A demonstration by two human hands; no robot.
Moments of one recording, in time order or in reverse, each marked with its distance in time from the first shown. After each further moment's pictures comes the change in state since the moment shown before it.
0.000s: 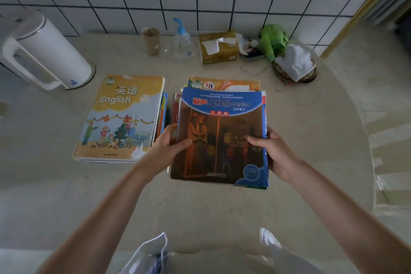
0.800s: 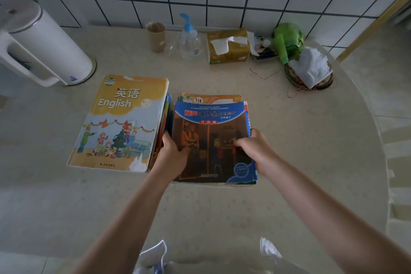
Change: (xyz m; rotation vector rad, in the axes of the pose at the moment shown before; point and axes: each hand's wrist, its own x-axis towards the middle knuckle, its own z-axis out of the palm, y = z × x) left_hand 0.049 -0.009 0.017 0.181 0.304 -0.305; right_hand 0.073 -0.005 0.045 -0.347 0.167 0.192
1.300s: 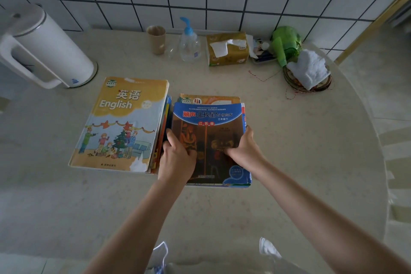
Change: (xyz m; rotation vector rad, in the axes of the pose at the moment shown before) left_hand -0.011 -0.004 0.020 0.357 0.227 0.131; right_hand -0.010 0.008 0.013 -0.242 0.016 -0.170
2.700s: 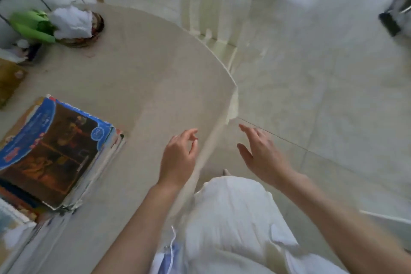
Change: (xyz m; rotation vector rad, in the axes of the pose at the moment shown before) left_hand -0.189 -0.035 0.130 0.167 -0.557 1.373; right_hand -0.316 0.268 0.064 -0.093 0.826 0.218
